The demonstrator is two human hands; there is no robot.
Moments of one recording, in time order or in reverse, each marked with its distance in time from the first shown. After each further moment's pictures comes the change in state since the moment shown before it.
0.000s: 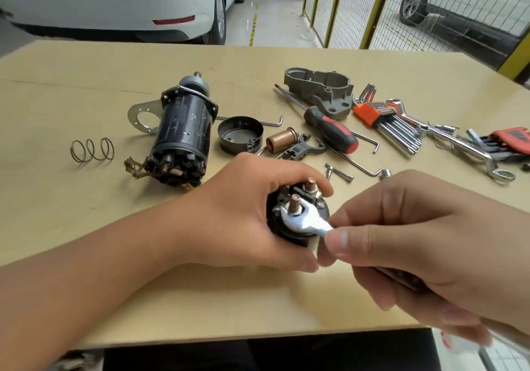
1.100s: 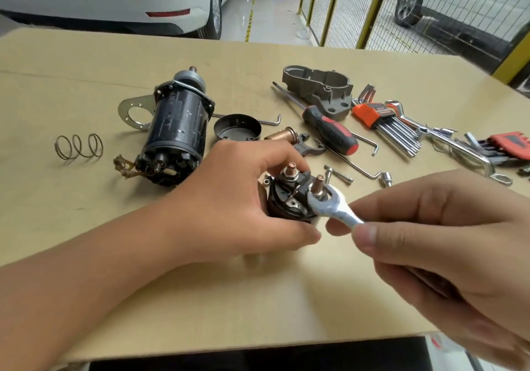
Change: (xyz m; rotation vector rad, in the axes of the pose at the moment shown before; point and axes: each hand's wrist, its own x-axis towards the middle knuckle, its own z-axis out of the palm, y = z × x) left_hand 0.000 0.000 -0.002 0.099 0.185 -0.080; right_hand -0.008 0.003 0.005 0.142 0.179 -0.065
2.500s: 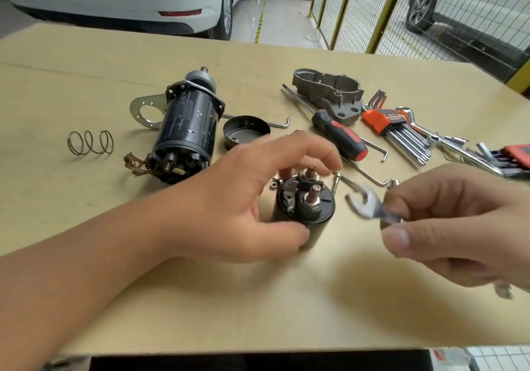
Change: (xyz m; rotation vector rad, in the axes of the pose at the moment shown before) left_hand 0.002 -0.008 -0.012 -0.049 -0.146 0.158; right_hand 0.039 0.023 -0.066 -0.113 -0.275 -0.048
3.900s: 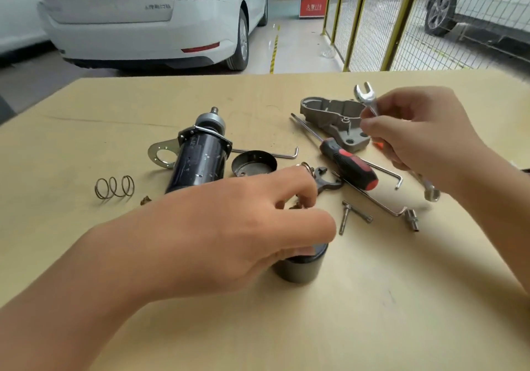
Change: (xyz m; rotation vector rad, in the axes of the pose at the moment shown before) left_hand 0.007 0.030 -0.024 0.715 -0.207 0.199; right_hand 0.103 -0.016 -0.072 -0.226 0.881 -0.441
